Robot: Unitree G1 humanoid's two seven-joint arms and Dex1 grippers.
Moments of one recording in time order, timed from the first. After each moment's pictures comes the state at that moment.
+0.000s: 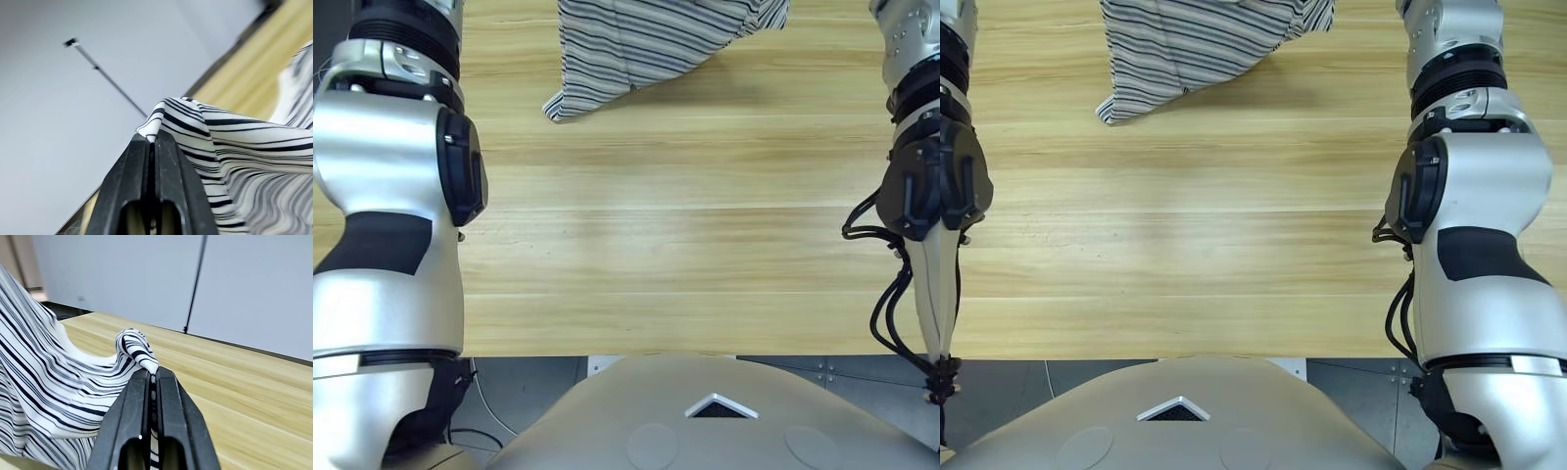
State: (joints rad) left arm -1.27 0.43 -0.08 1.33 0.22 -0.40 -0.51; right arm -1.21 -0.36 -0.12 1.31 0.11 -0.12 0.68
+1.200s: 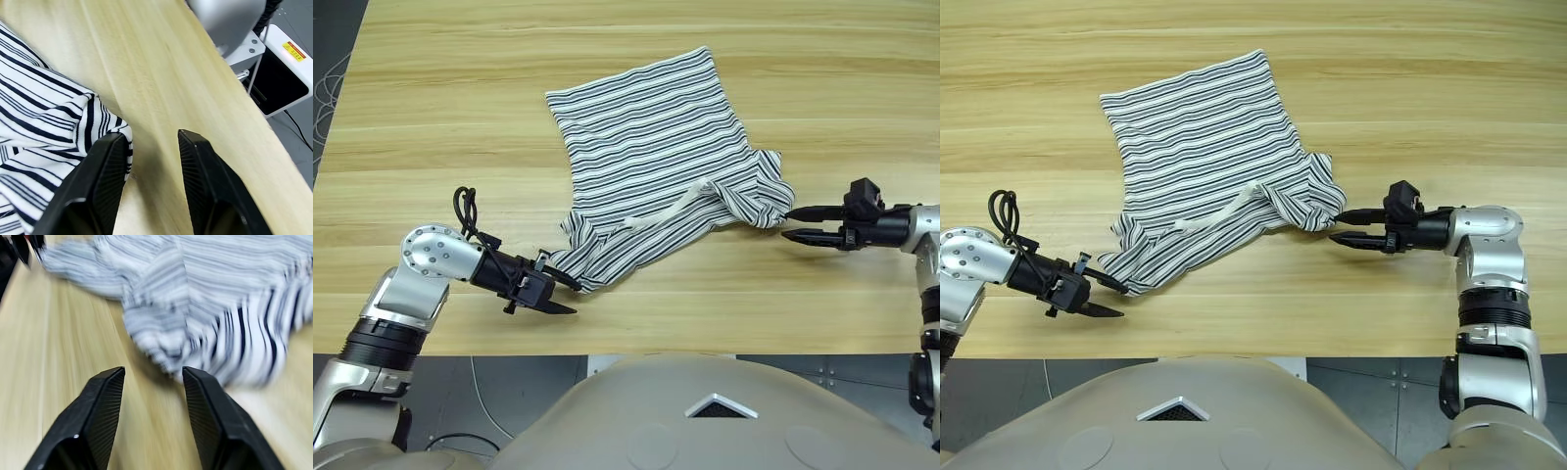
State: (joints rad) left arm 0.11 0.96 -0.25 0.01 -0.13 -0.43 -1.54; right arm -0.15 -0.74 0.02 0.55 0.21 -0.02 1.52
